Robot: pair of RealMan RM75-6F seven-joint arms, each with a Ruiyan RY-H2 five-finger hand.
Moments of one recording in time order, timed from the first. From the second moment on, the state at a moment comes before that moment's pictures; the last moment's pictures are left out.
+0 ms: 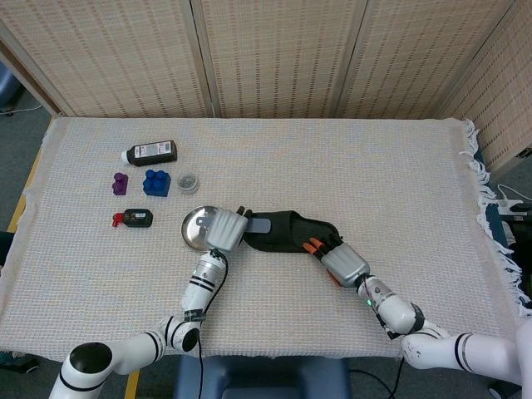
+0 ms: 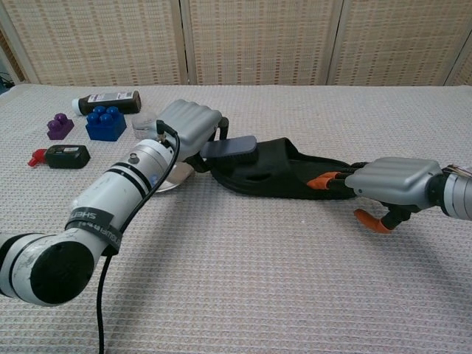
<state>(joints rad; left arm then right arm) -0.95 -2.10 -0.30 -0.79 1.18 1.08 0.57 0.76 -1.43 -0.01 -1.49 -1.07 0.70 -0.53</state>
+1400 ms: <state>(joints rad) -0.94 -2.09 -0.29 -0.85 1.19 1.09 0.80 0.77 -1.41 -0.03 -1.50 -1.08 0.74 -0.46</state>
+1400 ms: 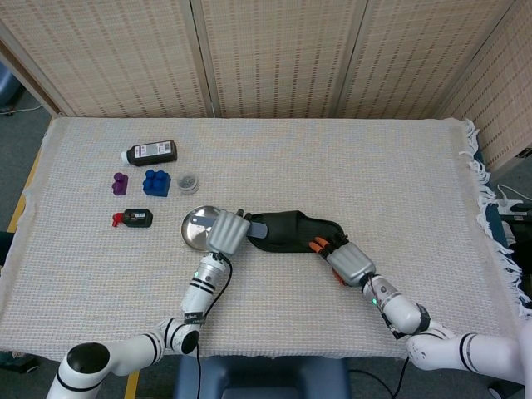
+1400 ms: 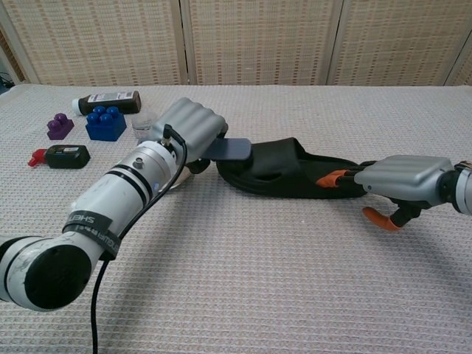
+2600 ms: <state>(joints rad) -0.82 -1.92 -0.24 -0.99 1.00 1.01 0.93 0.65 -1.15 0.04 -1.70 -1.34 0.96 -0.22</state>
